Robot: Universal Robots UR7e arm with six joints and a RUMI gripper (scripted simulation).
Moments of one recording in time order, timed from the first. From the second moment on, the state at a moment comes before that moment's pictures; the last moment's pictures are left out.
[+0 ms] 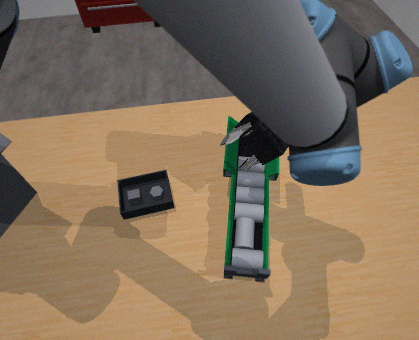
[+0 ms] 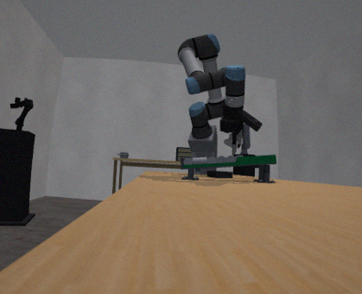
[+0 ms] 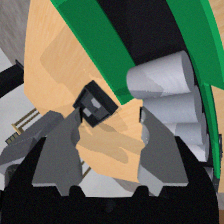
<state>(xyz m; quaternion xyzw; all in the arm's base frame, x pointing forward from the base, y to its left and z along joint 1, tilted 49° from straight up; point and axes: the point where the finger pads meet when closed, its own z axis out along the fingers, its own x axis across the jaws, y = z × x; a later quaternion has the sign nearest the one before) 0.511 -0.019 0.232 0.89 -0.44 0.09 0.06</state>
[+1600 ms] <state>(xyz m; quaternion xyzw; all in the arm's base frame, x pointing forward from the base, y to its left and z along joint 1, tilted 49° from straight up) 0.474 -0.009 0.192 0.80 -0.60 0.04 0.02</state>
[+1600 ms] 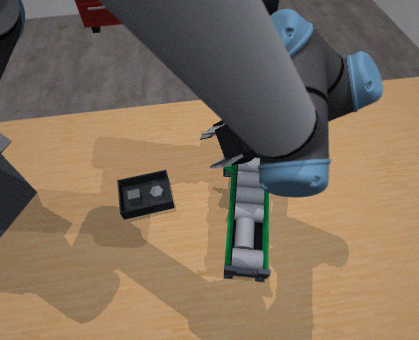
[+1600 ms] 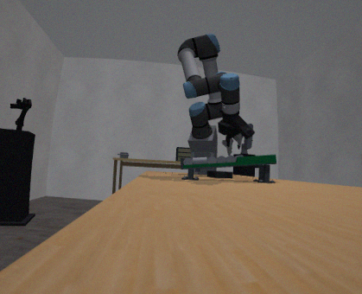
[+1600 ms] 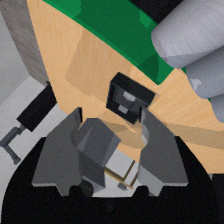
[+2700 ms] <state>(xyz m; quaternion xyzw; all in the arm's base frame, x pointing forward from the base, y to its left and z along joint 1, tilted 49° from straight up) 0.448 0.000 0.167 0.72 -0.70 0.00 0.00</state>
